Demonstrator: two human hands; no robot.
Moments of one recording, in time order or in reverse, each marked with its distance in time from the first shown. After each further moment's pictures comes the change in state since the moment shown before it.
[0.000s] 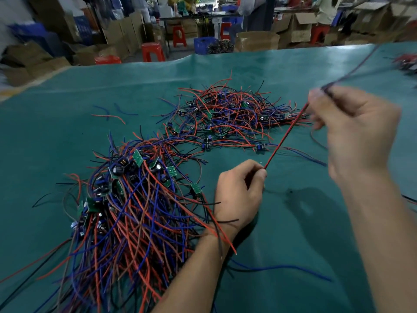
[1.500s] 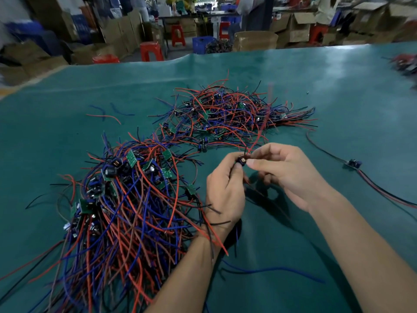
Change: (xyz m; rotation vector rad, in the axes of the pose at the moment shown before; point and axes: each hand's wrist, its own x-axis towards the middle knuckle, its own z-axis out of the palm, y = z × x) left_hand 0.004 -0.002 -0.002 -0.255 0.138 -0.059; right_hand -0.042 0.037 0.015 0.065 -0.541 0.636
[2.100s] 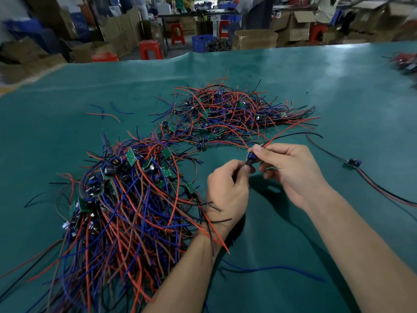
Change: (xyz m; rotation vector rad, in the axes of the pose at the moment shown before) left_hand 0.001 -0.007 0.002 0.212 -0.030 0.002; right_hand 0.011 0.011 -0.003 0.144 0.072 -0.066
